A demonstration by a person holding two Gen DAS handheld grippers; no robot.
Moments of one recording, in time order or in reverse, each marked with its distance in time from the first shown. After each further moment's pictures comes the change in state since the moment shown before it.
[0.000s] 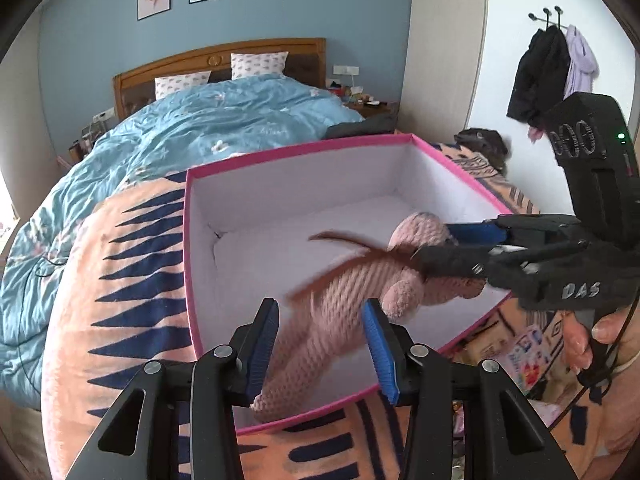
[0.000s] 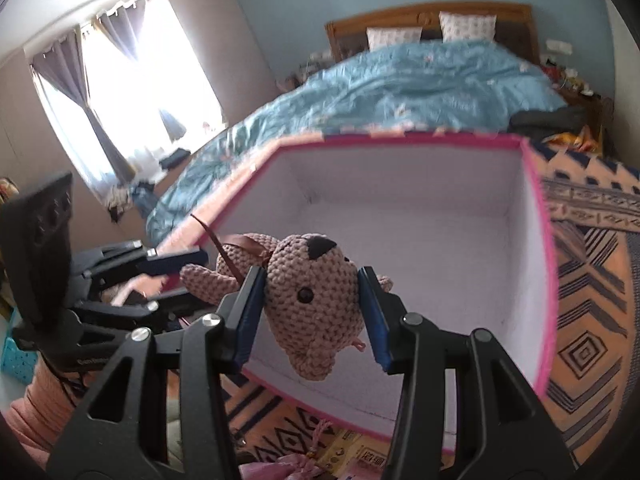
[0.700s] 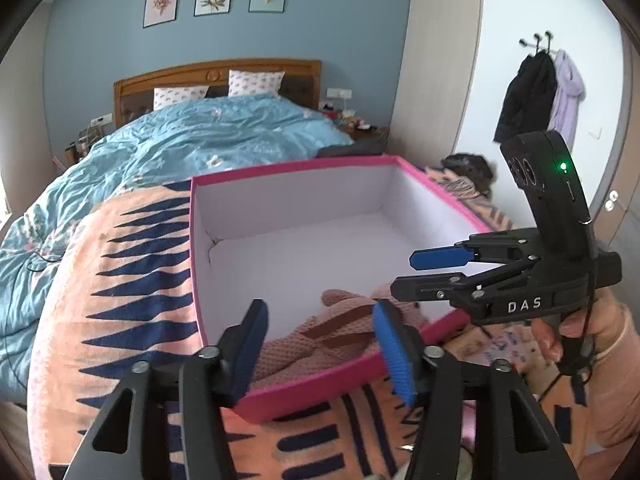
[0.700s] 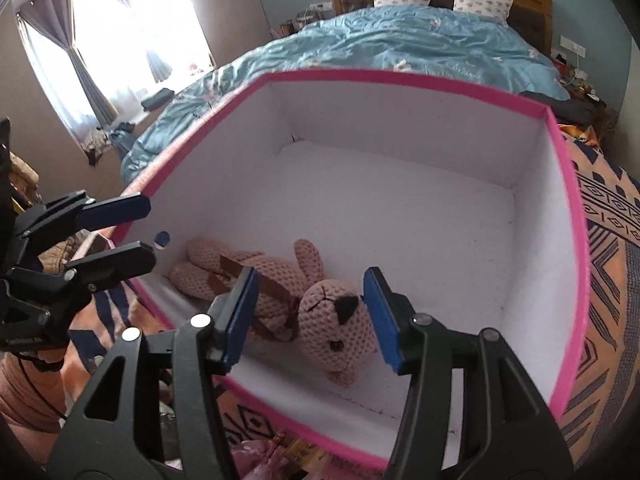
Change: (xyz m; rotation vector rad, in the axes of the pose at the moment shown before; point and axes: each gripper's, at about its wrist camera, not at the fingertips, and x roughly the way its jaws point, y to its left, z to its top) left arm -0.036 0.002 -0.016 -0.044 -0.106 -0.072; right arm 0.015 -0.007 -0.014 -0.075 0.122 -0.064
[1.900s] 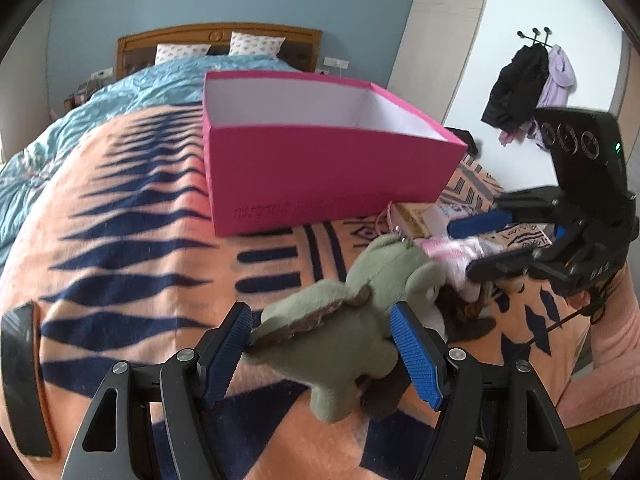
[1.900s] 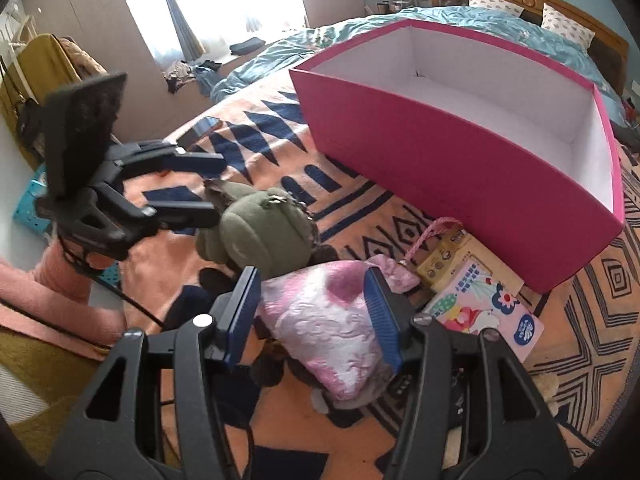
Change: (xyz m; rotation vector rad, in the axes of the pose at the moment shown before) left arm -0.046 -0.015 -0.128 -0.081 0.120 -0.051; right arm -0.048 0.077 -0.112 -0.251 0.109 0.191
